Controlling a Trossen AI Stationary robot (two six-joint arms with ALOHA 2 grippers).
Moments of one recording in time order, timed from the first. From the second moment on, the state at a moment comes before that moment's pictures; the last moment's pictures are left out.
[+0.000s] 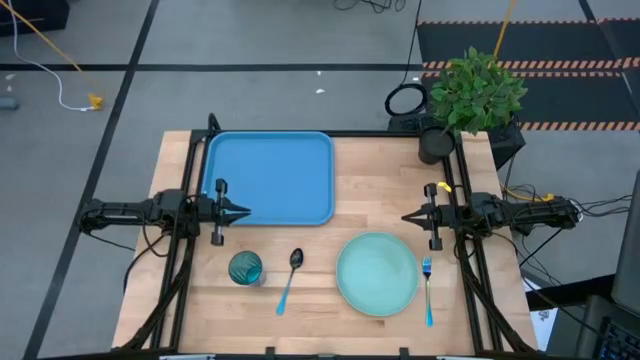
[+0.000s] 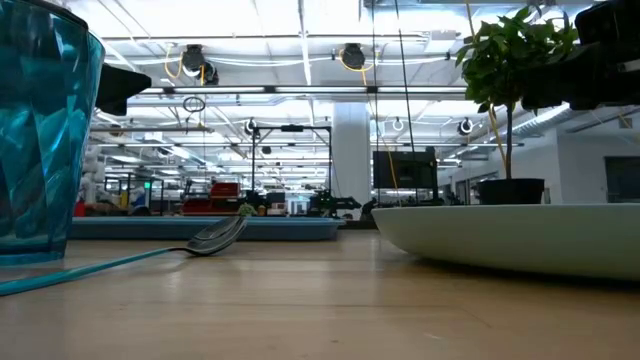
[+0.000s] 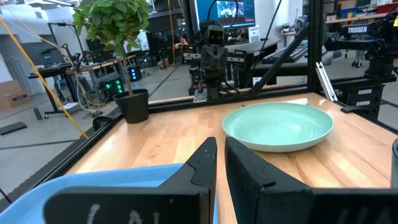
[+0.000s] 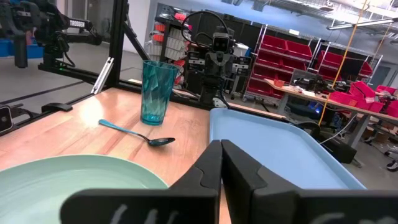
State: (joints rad) left arm -0.02 0.00 0.01 0.01 0.00 0.15; right arm 0.09 0.00 0.01 0.01 0.02 -0.22
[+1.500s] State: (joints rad) left arm -0.09 0.18 0.27 0.15 0.10 -0.19; right arm 0.09 0.01 0.01 0.03 0.03 -0.22
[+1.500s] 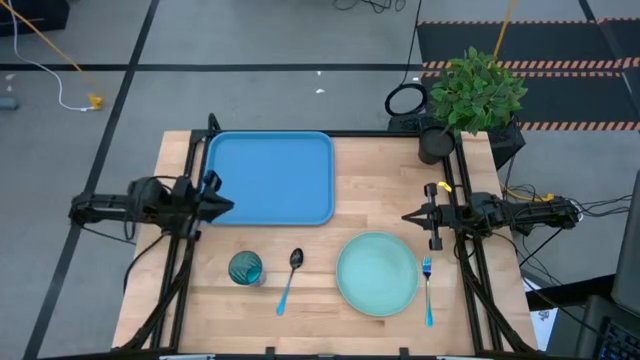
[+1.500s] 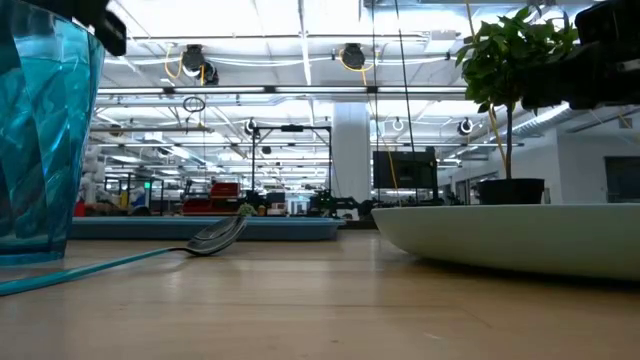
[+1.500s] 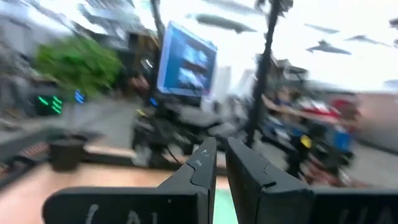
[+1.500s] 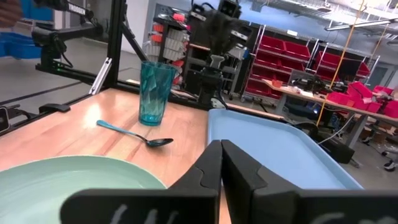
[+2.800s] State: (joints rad) left arm -0.67 1.37 1.49 -1.18 -0.12 -0.43; right arm 0.09 0.01 0.01 0.19 0.40 0.20
